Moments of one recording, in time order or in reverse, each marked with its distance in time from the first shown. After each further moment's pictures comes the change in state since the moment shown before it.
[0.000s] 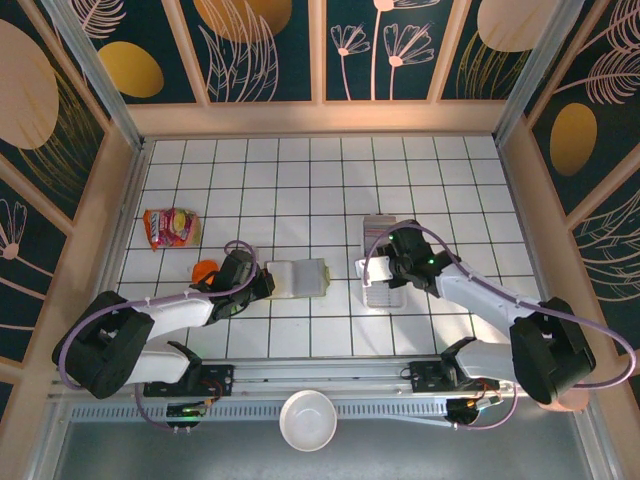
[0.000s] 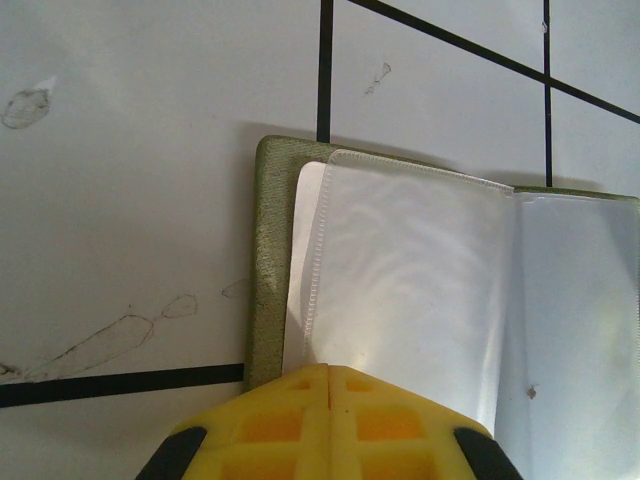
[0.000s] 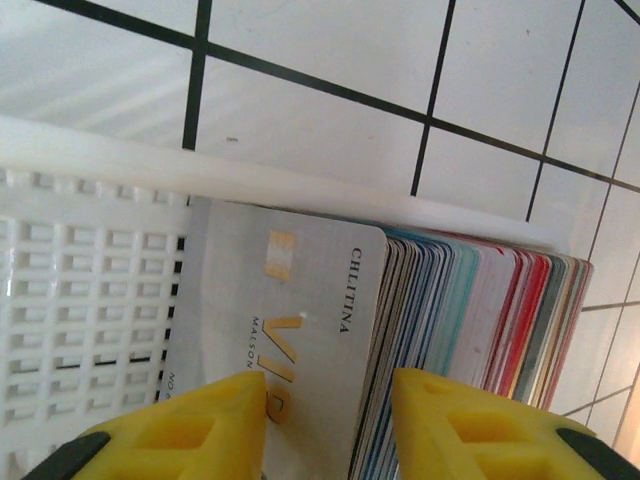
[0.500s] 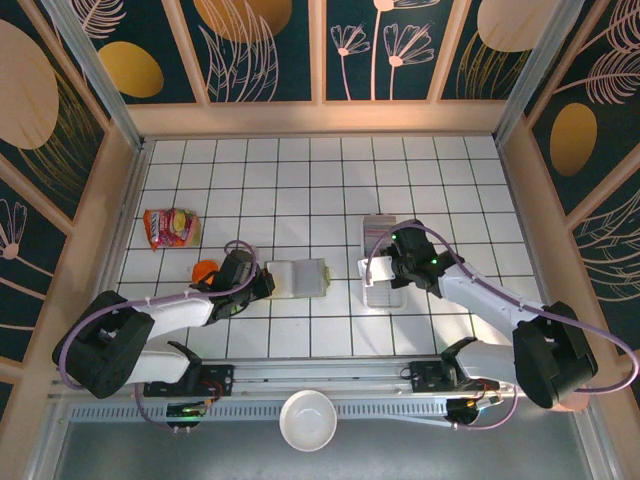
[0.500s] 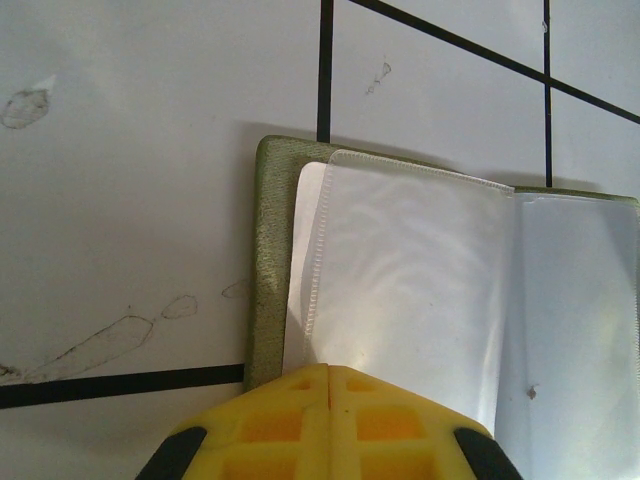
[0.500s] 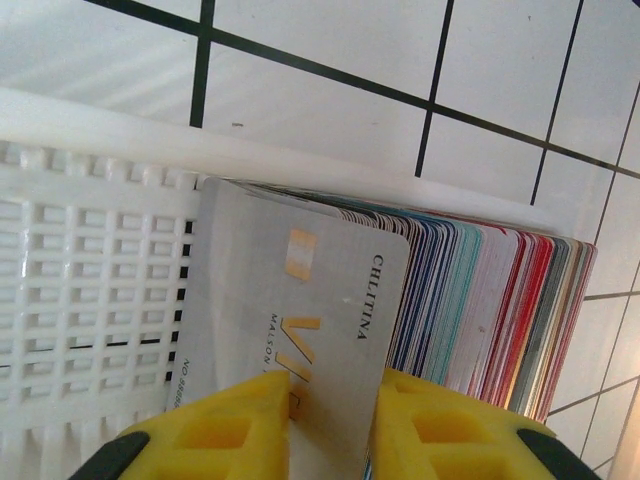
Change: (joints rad) left arm 0.001 0.002 0.000 0.001 0.004 0.000; right arm -0.010 -0.018 0.000 -0.026 -0.005 0.003
